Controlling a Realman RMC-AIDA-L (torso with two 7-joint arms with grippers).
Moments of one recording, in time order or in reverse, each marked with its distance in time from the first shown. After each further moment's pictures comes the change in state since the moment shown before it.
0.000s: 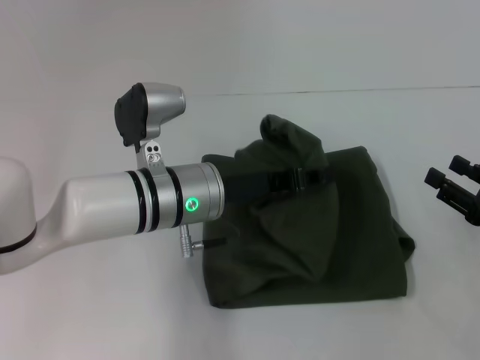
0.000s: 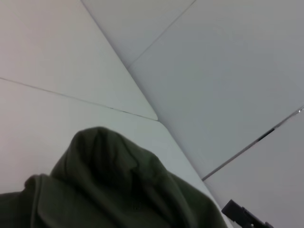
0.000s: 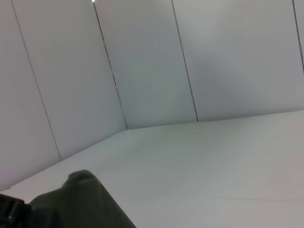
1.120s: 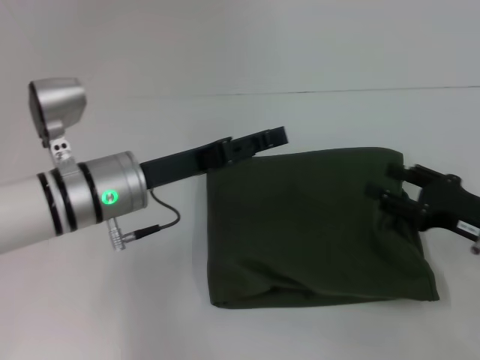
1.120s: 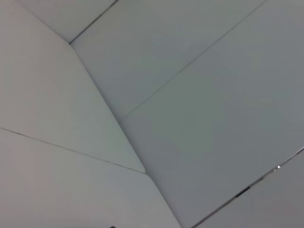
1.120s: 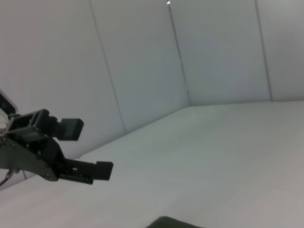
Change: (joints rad) left arm 0.080 0.014 -0.394 -0.024 0.100 0.287 0.100; right arm 0.079 0.016 -0.148 -0.012 -0.037 -0.003 0.041
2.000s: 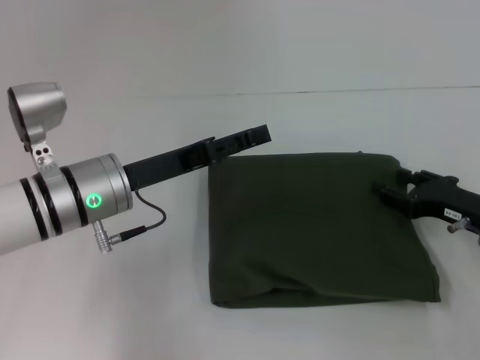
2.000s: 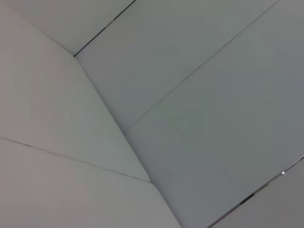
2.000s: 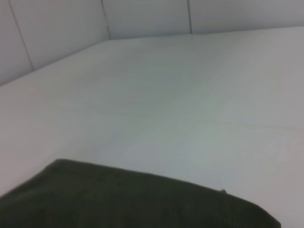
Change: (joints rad) left arm 0.015 0.000 -0.045 -0.002 0.011 0.018 0.038; right arm 0.083 0.021 0.003 0.010 -0.102 0.382 0.095
